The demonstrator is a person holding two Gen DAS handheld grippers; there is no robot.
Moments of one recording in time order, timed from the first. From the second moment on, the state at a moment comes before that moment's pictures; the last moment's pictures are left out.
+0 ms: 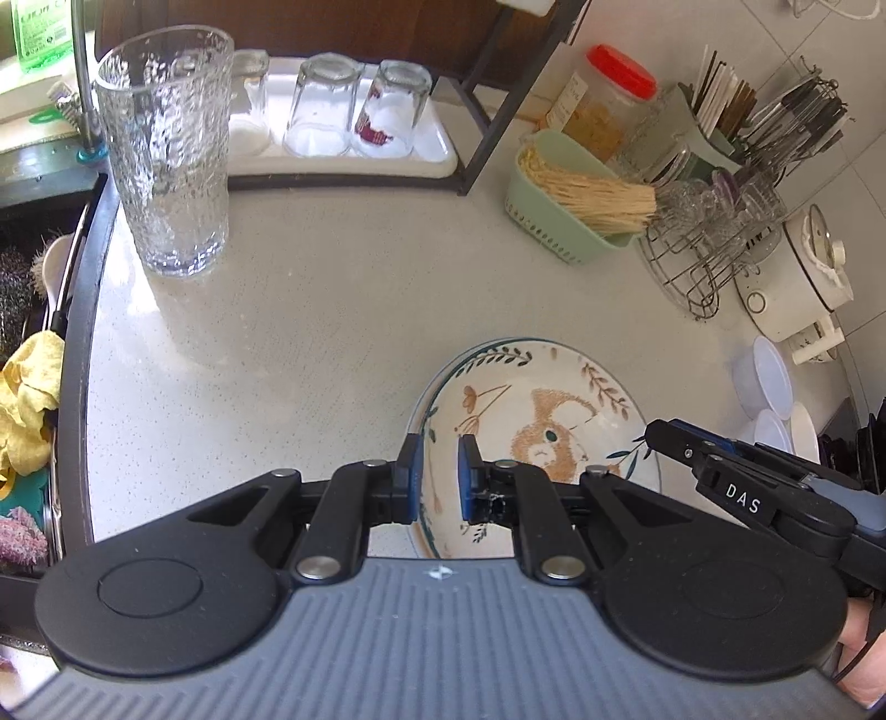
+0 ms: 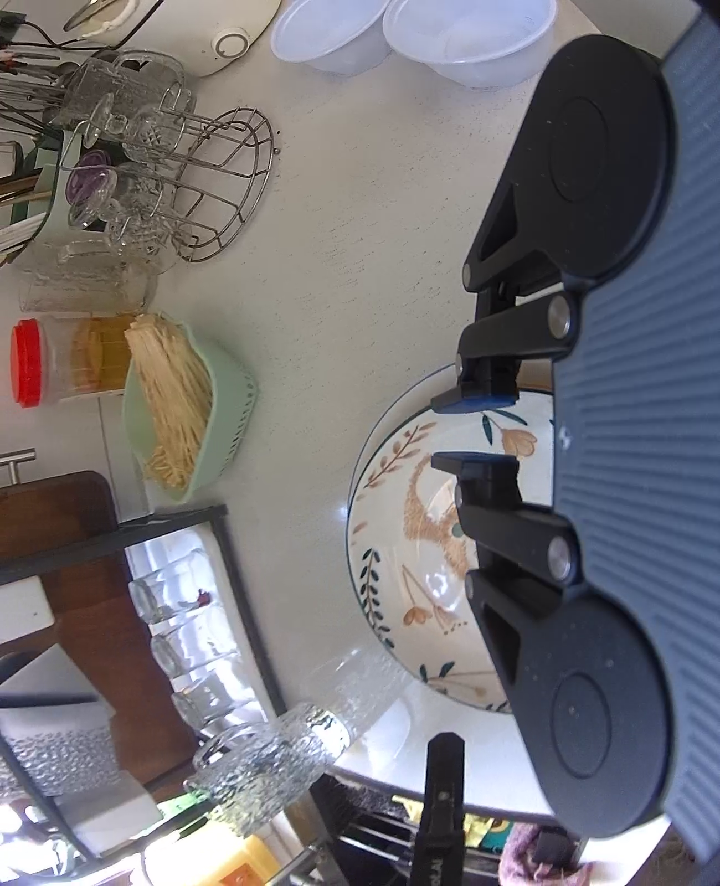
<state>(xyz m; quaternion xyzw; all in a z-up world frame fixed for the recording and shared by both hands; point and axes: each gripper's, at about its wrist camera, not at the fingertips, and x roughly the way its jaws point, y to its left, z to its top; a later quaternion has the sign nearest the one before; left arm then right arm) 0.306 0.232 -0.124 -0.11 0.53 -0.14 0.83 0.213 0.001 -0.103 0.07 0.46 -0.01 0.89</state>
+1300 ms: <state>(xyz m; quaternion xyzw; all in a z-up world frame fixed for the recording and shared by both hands) 0.228 0.090 -0.057 -0.09 0.42 -0.13 0.90 0.143 -0.097 -0.016 0.07 0.35 0.08 0.93</state>
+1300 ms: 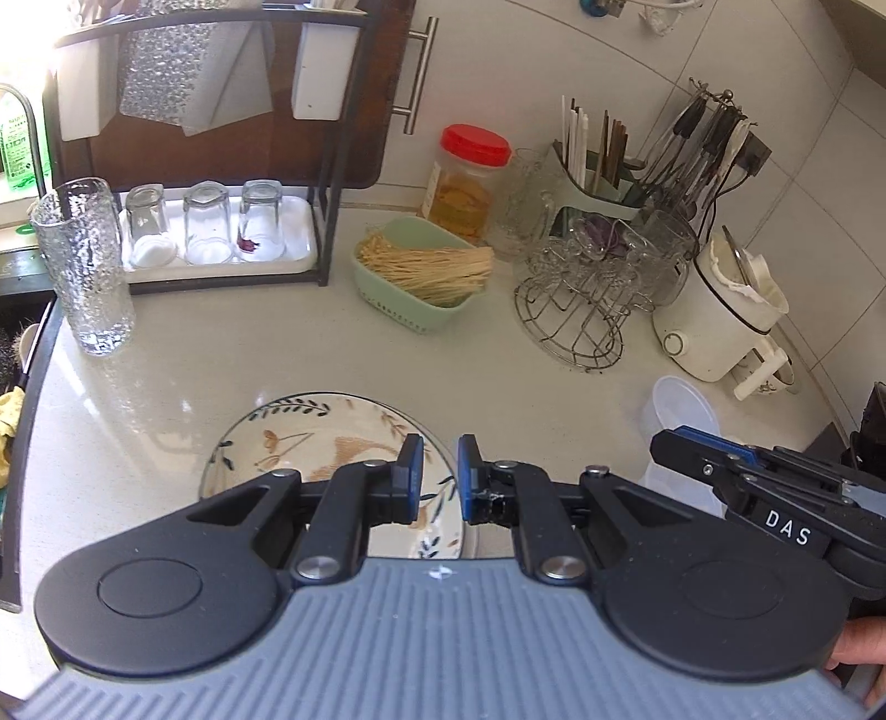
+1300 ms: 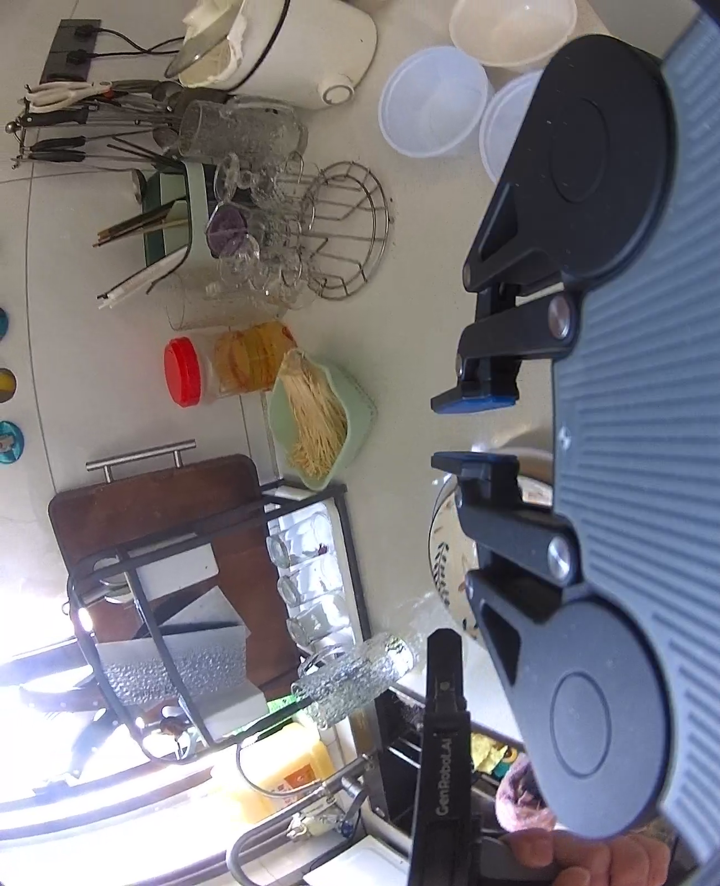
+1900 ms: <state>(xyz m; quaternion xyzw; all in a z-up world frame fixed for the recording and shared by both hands) 0.203 -0.045 -0.069 -0.06 0.42 -0.18 0.89 0.086 -0.200 -0.030 0.08 0.35 0.04 0.93</state>
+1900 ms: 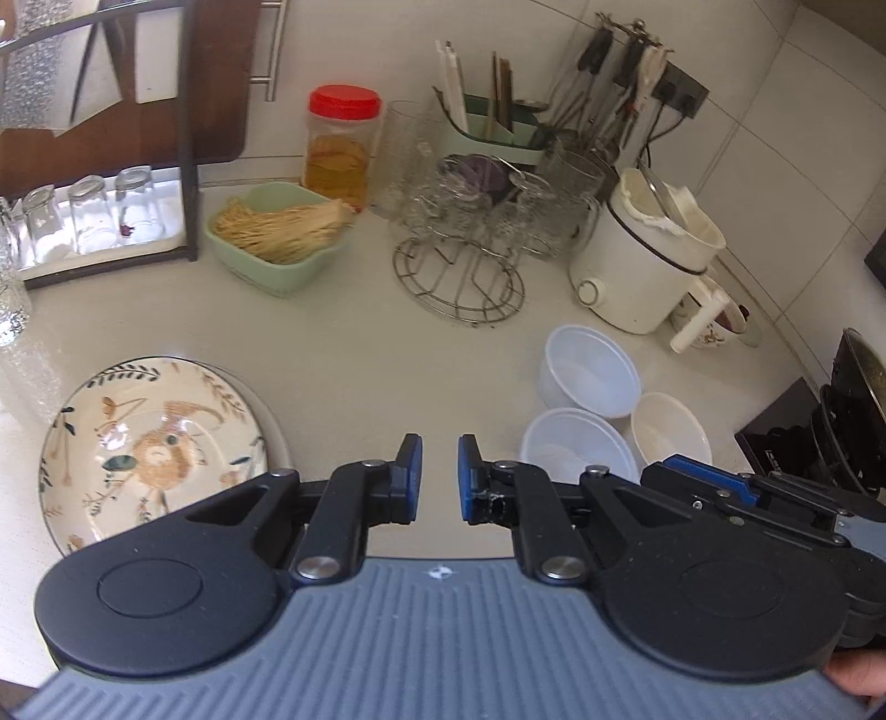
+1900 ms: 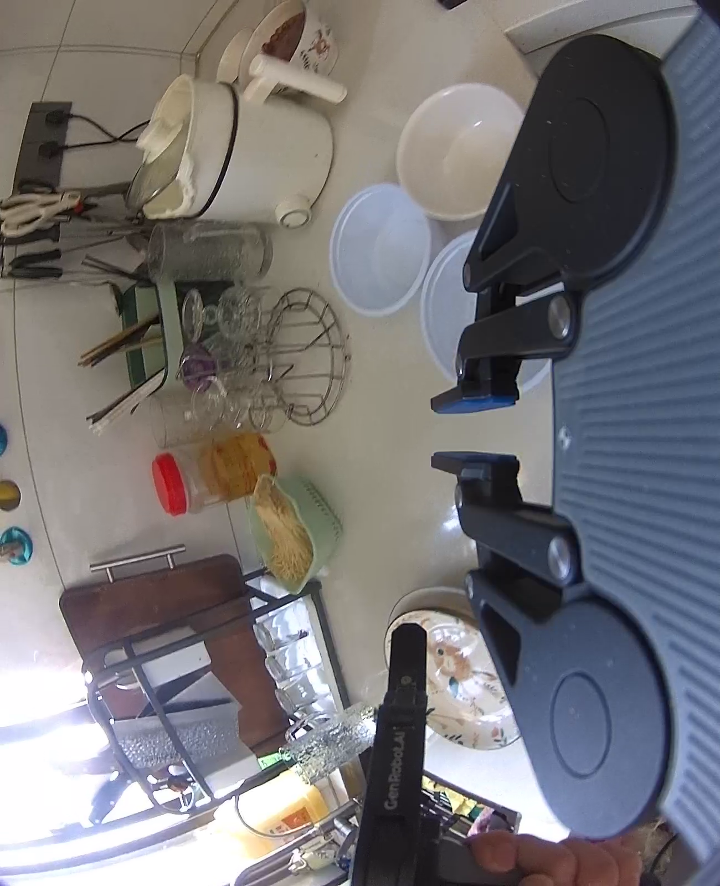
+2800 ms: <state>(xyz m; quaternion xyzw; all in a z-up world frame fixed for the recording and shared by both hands) 0.208 -0.137 -0.137 -0.05 0.45 -0.17 0.88 0.058 -0.291 -0.088 0.07 0.39 0.04 0.92</state>
